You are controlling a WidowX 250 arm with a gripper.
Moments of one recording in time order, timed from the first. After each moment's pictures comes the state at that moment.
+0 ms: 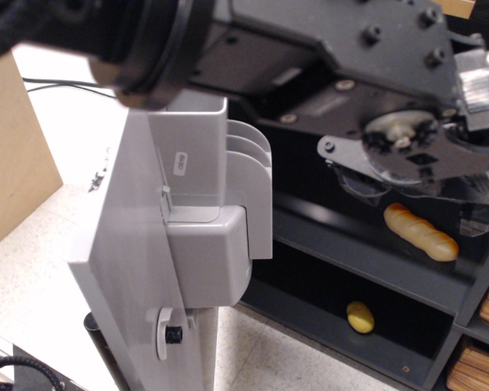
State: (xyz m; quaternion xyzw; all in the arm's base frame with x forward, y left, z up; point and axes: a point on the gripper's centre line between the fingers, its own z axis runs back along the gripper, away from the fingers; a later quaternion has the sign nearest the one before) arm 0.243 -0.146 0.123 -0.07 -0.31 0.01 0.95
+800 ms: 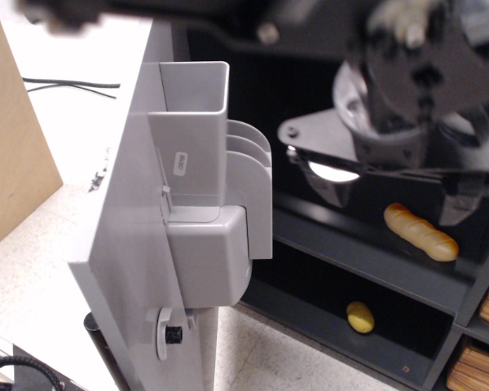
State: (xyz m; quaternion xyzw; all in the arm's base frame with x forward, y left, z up) arm 0.216 -0.123 0.152 -0.06 -0.24 0.11 0.96
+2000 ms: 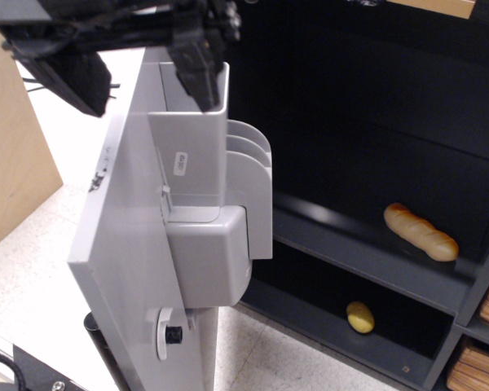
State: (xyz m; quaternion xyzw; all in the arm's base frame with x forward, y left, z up) arm 0.176 -0.002 0.210 -0.04 -0.22 0.21 0.95
